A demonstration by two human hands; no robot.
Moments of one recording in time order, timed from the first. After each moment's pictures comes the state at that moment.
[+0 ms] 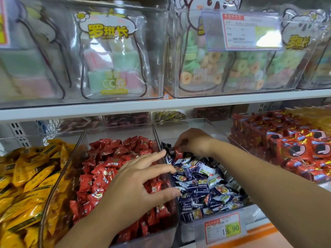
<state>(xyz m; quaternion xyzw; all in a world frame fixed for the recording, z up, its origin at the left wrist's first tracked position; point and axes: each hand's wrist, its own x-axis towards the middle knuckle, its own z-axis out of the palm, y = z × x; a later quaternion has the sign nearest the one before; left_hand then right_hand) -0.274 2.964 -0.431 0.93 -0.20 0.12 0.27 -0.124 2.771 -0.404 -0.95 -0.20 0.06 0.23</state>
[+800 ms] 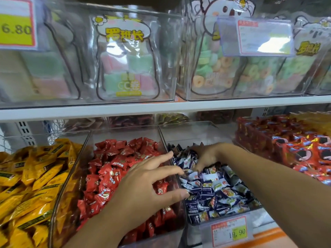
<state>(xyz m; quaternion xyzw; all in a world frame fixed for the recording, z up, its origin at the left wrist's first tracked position) -0.274 2.965 -0.431 0.93 -0.20 0.10 0.30 -0.122 2.763 -0.414 -0.95 -0.11 0.27 0.06</state>
